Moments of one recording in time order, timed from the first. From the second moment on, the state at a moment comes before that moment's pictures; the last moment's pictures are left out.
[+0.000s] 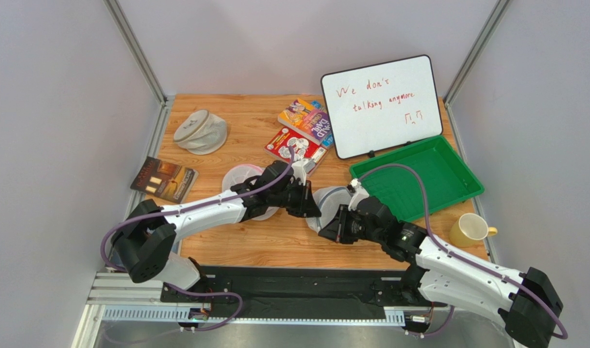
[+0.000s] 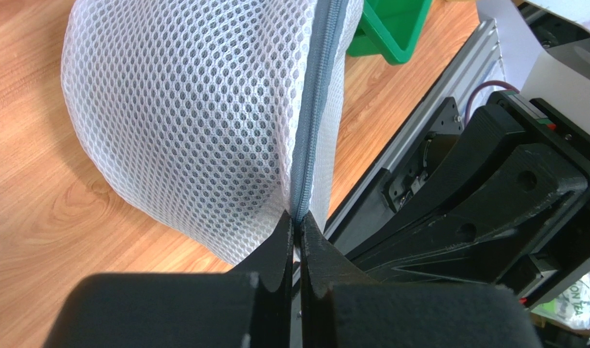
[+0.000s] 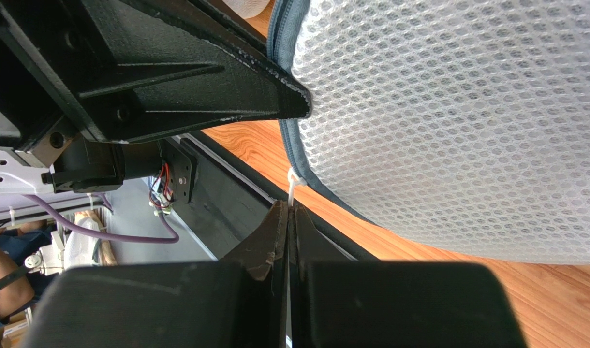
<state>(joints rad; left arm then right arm) -0.86 1.46 0.86 -0.02 0.37 -0.64 0.89 0.85 0.45 -0.17 -0.14 0.92</state>
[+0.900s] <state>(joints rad) -0.82 1.54 1.03 -0.16 0.36 -0.57 0.89 0.81 0.45 -0.18 -0.11 0.92</state>
